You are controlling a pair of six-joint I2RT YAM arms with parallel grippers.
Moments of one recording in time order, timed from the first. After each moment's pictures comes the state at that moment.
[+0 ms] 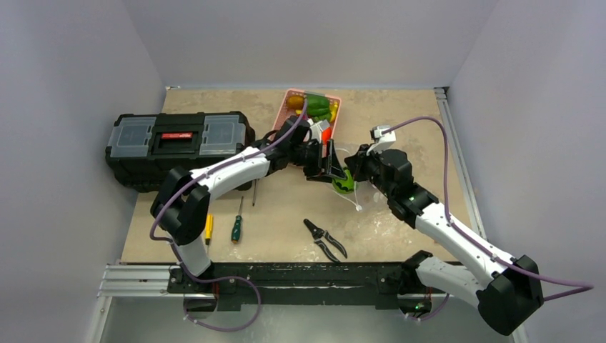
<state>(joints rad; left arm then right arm) -0.71 1.75 1.31 -0.23 0.58 -0.81 0.56 1.00 0.68 0.02 0.09 0.36</state>
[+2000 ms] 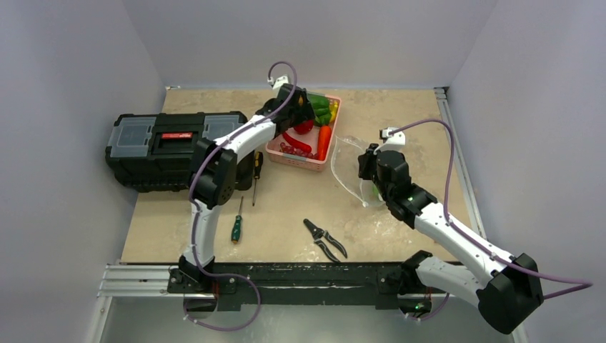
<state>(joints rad) -0.52 2.16 1.78 -0.27 -0.26 -0.68 0.57 1.00 0.68 -0.03 0.37 0.42</state>
